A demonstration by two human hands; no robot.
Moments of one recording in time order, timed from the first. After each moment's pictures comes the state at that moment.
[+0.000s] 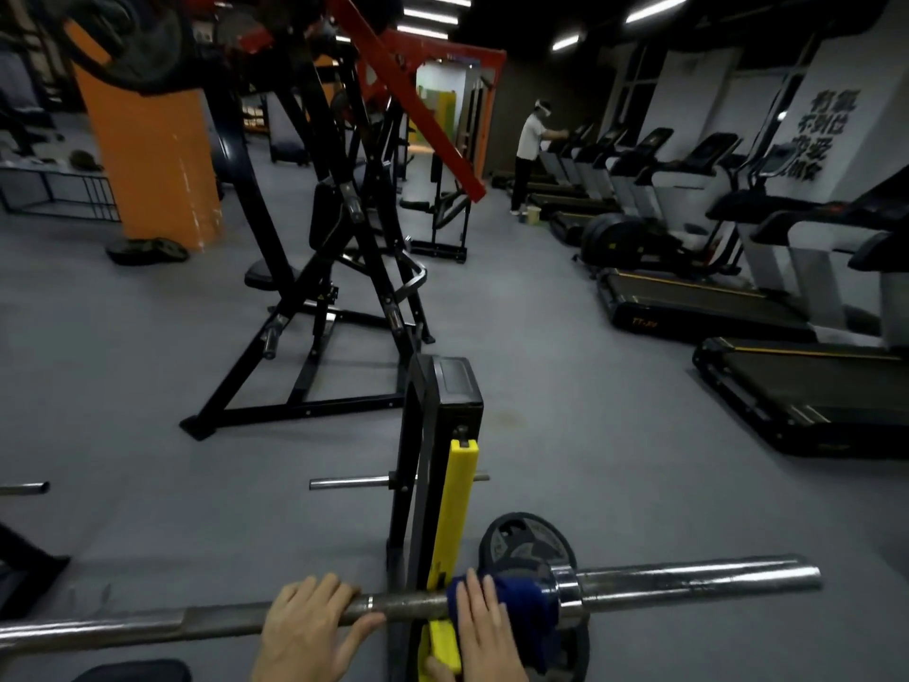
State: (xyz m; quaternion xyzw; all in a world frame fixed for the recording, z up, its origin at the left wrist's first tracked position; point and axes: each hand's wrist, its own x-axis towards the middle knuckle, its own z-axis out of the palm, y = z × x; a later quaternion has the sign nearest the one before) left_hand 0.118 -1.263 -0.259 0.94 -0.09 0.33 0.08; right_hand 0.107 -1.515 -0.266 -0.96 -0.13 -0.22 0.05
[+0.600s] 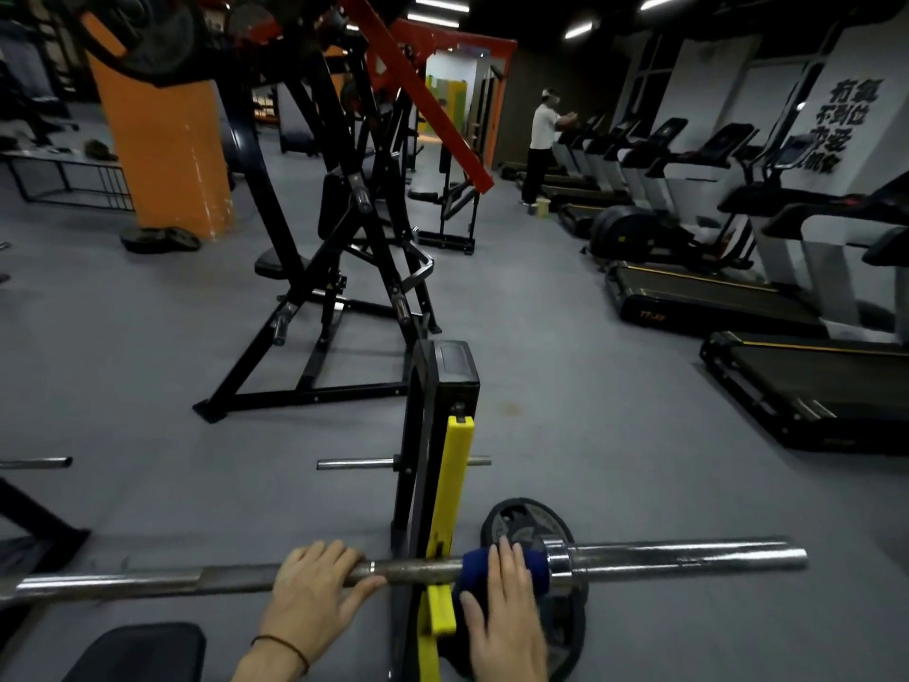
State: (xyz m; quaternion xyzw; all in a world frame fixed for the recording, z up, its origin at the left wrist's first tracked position) left_hand 0.123 -1.261 -0.255 0.94 -0.10 0.29 0.10; right_hand 0.108 -1.530 -0.249 -0.97 -0.08 -0.13 0.18
